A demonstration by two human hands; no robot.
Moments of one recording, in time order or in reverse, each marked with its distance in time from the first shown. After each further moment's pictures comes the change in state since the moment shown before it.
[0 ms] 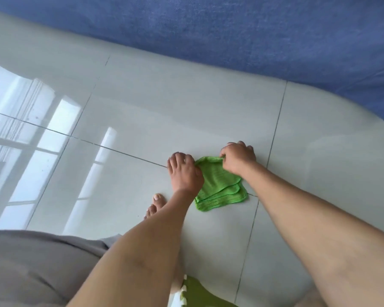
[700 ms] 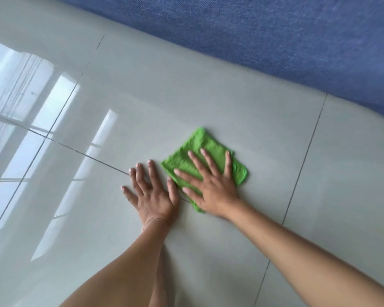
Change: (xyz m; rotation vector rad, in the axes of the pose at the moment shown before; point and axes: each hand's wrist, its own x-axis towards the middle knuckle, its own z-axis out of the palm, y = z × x) left_hand 0.029 -0.066 0.036 0.029 0.157 -0.413; right_hand 0.046 -0.038 0.072 -0.199 0.187 -0.517
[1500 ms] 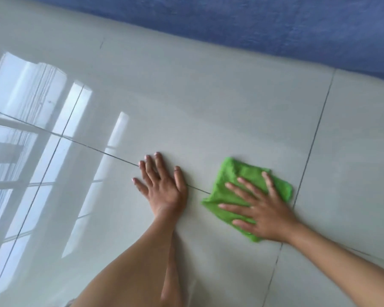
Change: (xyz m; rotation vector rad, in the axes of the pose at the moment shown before) left_hand -0.002 -0.004 -0.002 -0.069 -0.024 -0.004; right_hand -0.111 0.051 0.032 -0.114 0.038 -0.199
